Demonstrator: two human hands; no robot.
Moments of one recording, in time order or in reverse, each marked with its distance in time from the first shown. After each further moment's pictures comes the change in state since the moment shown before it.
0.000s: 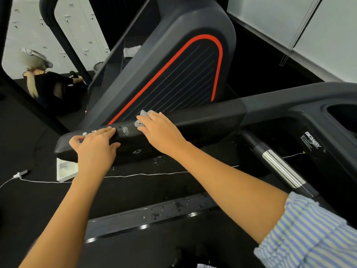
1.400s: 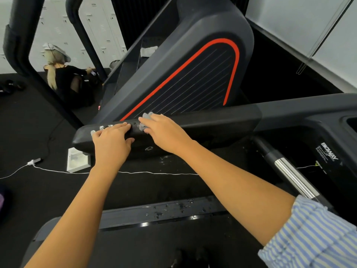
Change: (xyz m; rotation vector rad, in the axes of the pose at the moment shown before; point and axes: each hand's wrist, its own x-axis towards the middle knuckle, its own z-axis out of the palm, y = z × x) left_hand 0.001 0.002 -0.003 -0.038 -0.018 -0.028; right_hand 0.006 -0.018 -0.005 0.085 -0.134 -0.088
